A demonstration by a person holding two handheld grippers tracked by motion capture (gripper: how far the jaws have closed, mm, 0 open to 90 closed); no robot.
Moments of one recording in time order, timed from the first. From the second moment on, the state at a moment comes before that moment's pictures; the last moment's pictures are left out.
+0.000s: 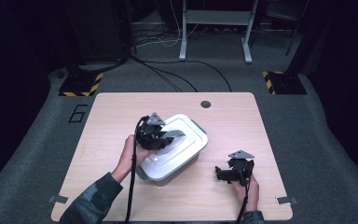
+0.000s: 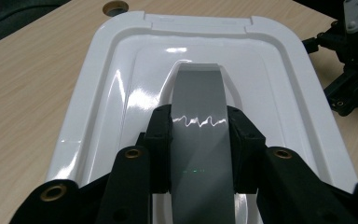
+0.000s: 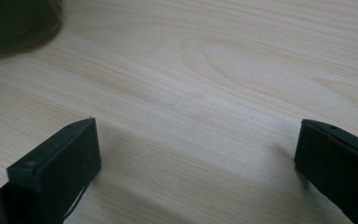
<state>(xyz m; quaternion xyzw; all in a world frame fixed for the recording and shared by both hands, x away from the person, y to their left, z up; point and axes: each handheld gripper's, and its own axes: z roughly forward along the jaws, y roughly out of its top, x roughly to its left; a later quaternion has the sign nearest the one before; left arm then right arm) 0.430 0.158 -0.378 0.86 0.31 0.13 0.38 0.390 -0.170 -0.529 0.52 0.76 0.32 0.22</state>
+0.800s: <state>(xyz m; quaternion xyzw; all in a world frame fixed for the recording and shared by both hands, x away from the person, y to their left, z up) 0.421 0.163 -0.361 0.86 0.29 0.15 0.38 0.390 -0.170 -0.529 0.52 0.76 0.32 0.22</state>
